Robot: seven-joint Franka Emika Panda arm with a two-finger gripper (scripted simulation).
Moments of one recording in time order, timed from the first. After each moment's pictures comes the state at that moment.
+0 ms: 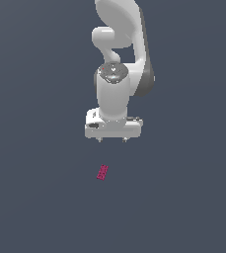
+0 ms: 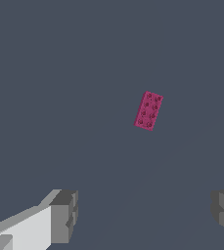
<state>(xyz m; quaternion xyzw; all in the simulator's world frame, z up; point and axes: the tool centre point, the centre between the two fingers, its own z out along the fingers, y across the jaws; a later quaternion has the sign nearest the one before) 0.024 0.001 0.169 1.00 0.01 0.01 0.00</state>
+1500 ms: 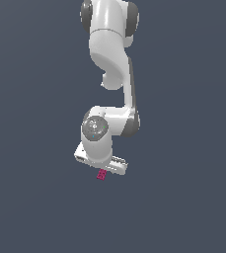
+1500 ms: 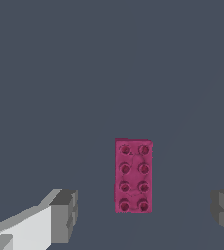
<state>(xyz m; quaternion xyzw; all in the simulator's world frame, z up) 0.099 -0.045 0.062 0.99 -0.15 0.00 0.00</state>
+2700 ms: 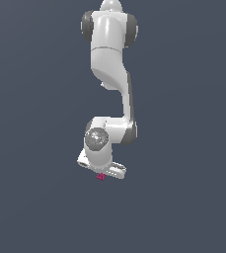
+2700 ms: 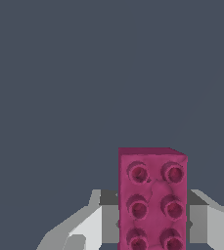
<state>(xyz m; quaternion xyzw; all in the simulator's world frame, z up) 0.099 -0.045 0.012 0.99 -0.15 0.00 0.00</state>
